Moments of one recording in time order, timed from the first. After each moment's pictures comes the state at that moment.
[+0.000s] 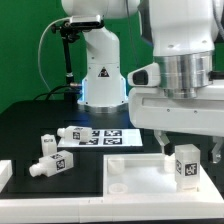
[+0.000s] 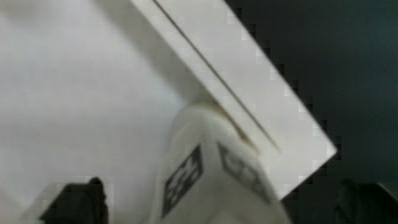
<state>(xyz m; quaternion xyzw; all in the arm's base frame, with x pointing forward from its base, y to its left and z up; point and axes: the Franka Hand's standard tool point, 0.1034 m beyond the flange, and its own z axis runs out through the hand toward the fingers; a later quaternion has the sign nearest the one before) 0.632 0.117 0.077 -0.95 0.32 -0.02 0.05</state>
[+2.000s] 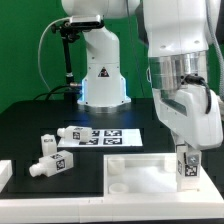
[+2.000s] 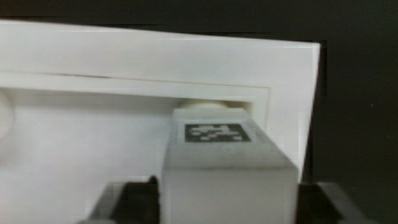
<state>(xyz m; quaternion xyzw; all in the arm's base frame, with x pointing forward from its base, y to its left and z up) 0.637 0.109 0.077 -0.74 0.67 0.00 0.07</state>
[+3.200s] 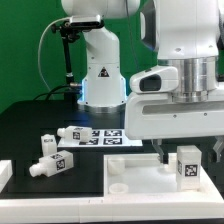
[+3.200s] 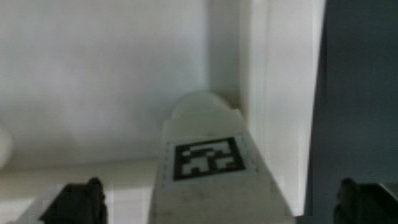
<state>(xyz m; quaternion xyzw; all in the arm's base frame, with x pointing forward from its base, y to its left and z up) 0.636 0.113 0.071 -1.00 0.06 -0.04 0.03</state>
